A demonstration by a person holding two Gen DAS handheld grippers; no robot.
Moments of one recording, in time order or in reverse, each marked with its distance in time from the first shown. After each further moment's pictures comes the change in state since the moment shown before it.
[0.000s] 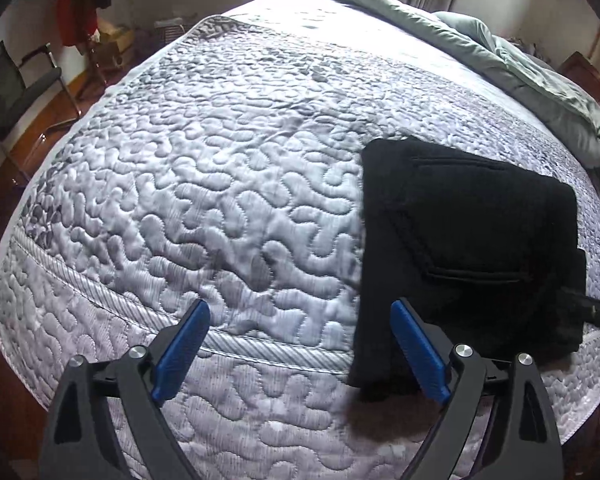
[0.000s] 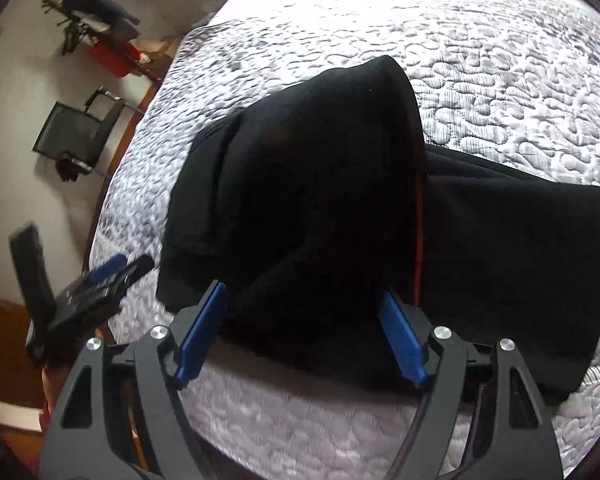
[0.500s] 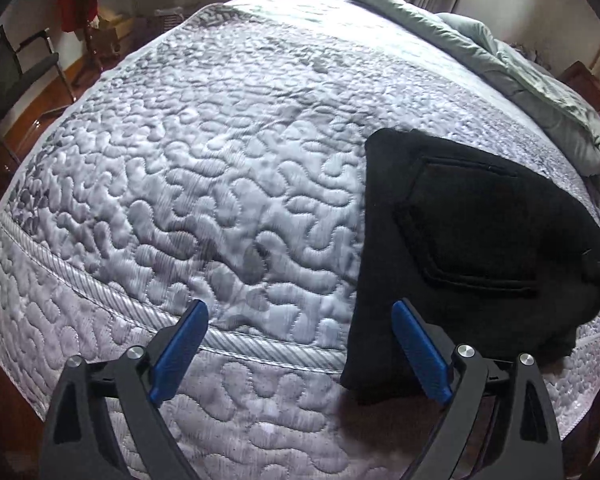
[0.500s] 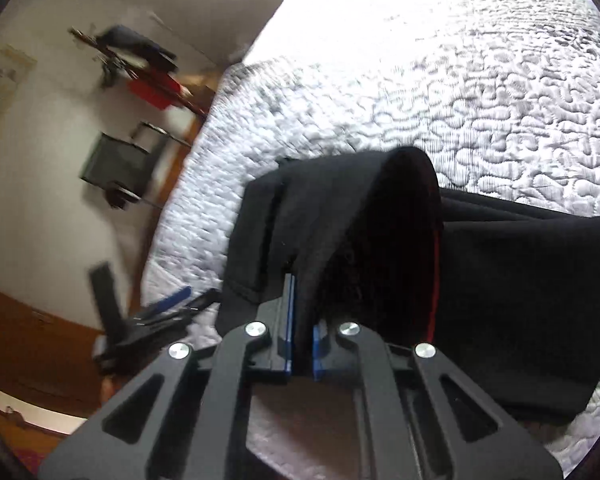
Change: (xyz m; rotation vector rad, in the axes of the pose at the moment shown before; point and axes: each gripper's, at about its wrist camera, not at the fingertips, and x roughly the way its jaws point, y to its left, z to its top) left arm 0.005 0.000 -0.002 -0.026 0.004 -0.049; right arm -0.050 -0.017 -0.004 0.011 -0.113 0.221
